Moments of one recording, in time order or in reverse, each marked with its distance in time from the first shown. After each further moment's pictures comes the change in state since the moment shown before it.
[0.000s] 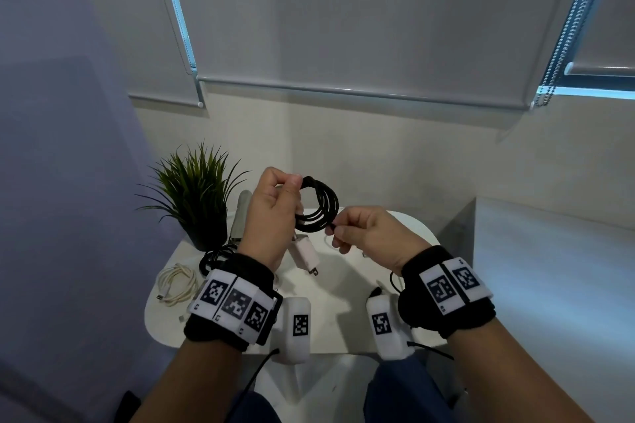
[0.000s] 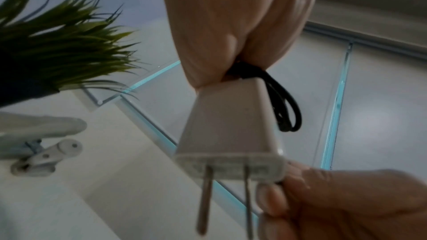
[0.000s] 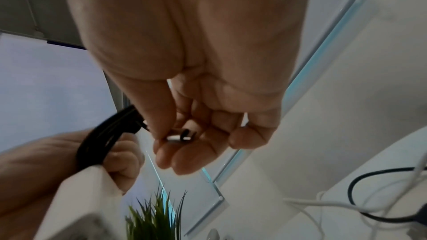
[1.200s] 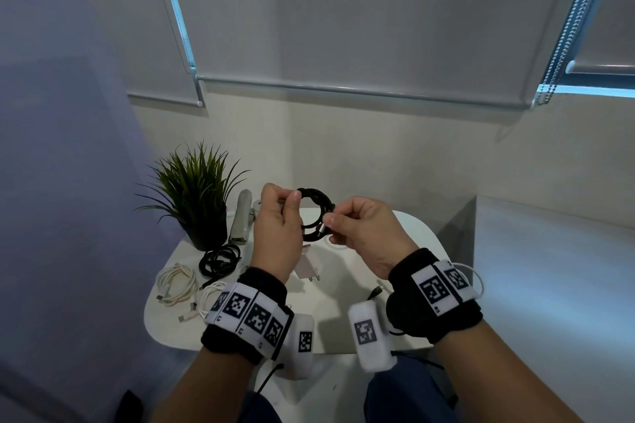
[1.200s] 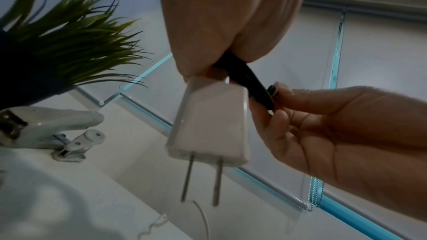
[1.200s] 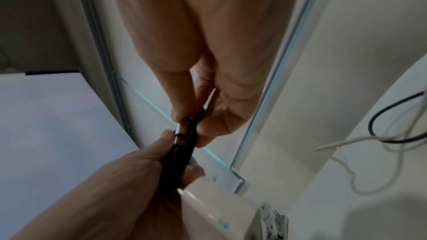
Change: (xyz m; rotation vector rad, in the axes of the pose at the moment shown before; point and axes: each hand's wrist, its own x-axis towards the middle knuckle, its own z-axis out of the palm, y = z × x) left_hand -0.010 -0.024 0.004 0.262 0.127 0.081; right_hand 0.013 0.006 0.020 0.444 0.225 0.012
